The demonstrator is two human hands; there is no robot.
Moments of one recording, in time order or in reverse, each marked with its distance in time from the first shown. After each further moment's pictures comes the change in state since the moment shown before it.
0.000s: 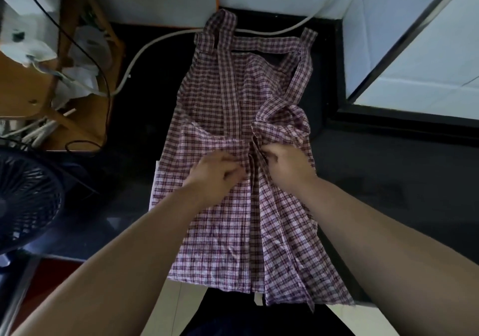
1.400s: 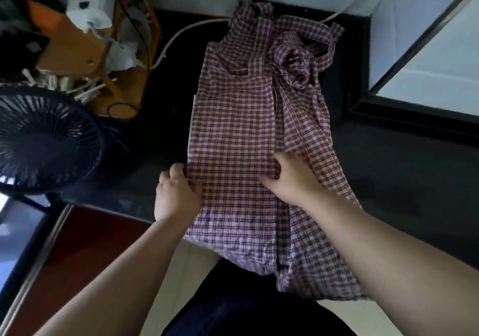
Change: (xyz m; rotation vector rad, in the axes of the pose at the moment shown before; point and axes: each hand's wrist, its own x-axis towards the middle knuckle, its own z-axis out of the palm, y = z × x) left_hand -0.095 -0.049 0.020 -0.117 0.377 -0.554; right_hand -0.047 -0.014 0.038 -0.081 -0.110 0.021
